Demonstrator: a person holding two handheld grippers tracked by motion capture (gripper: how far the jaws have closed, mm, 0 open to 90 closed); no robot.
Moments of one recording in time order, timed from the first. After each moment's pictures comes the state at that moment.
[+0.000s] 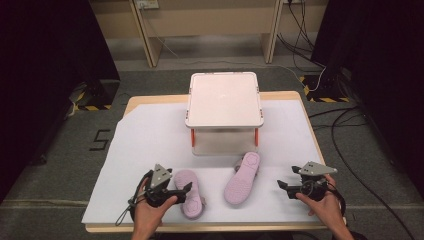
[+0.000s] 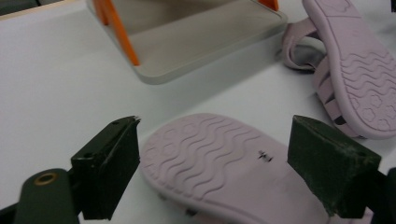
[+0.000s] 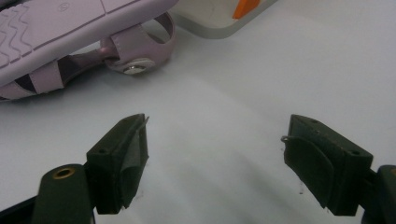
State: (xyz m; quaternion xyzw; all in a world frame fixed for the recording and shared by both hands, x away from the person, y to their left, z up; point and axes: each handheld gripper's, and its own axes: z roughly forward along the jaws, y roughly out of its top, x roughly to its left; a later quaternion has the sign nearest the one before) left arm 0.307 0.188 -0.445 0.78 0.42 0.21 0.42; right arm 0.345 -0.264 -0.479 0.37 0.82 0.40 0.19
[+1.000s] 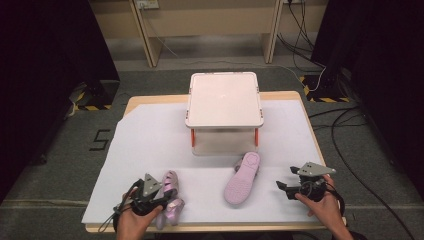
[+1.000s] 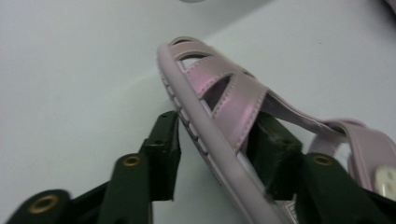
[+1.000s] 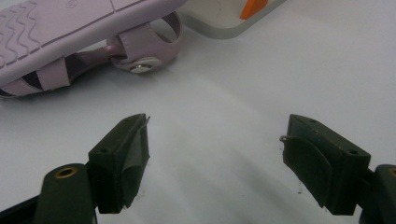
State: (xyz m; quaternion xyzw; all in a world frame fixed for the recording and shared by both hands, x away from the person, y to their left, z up) left arm 0.287 0.236 -0.456 0.81 0.44 0.22 0.32; right arm 0.344 -0.261 -0.479 0.36 0.82 0.40 0.18
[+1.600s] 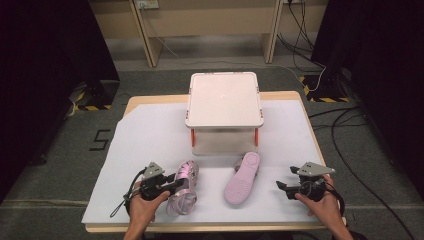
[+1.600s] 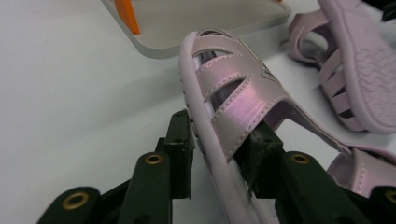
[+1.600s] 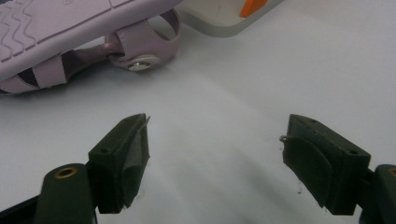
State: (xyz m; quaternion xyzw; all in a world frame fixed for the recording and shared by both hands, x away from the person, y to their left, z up) left arm 0.326 0.213 -0.465 0.76 0.45 0.14 0.44; right arm 0.345 -0.261 -0.480 0.36 0.82 0.40 0.19
